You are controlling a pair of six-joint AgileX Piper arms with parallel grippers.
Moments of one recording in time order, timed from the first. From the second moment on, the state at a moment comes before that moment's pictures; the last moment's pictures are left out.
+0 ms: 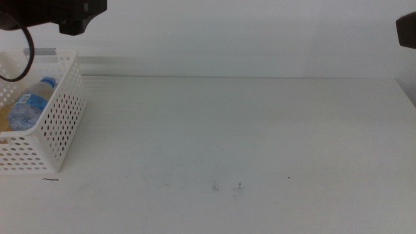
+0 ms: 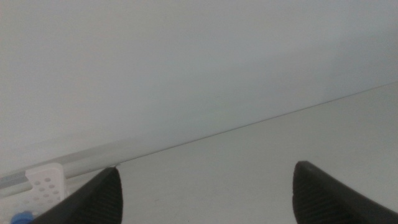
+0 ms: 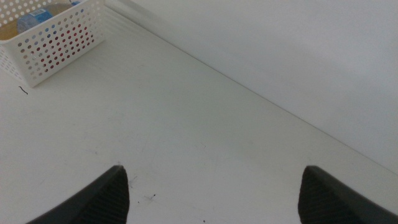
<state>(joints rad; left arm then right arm) -0.33 1.05 -1.18 -0.01 0.58 0.03 0.64 0.96 -1.43 -0.12 1.09 -0.04</state>
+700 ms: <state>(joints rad) -0.13 0.67 -0.64 -0.13 0.31 0.03 0.57 0.83 -0.93 0.02 0.63 -0.04</state>
